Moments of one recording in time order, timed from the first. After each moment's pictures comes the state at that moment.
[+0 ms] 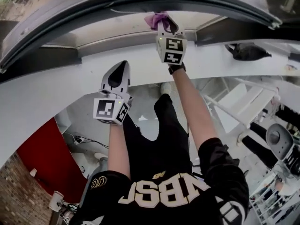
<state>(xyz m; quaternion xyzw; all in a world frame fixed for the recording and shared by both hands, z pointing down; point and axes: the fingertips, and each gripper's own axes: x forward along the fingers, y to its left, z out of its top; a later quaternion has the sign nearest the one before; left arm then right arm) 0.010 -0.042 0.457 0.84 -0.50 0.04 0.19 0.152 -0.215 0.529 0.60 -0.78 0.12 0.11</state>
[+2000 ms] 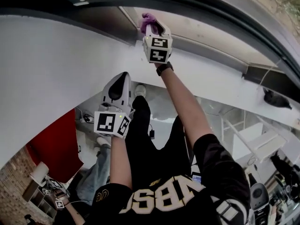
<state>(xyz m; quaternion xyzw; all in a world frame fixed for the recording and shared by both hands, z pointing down) -0.283 0.034 0.452 0.74 -0.65 0.07 0.19 -0.268 -0.186 0.595 0.46 -0.85 0.22 0.12</state>
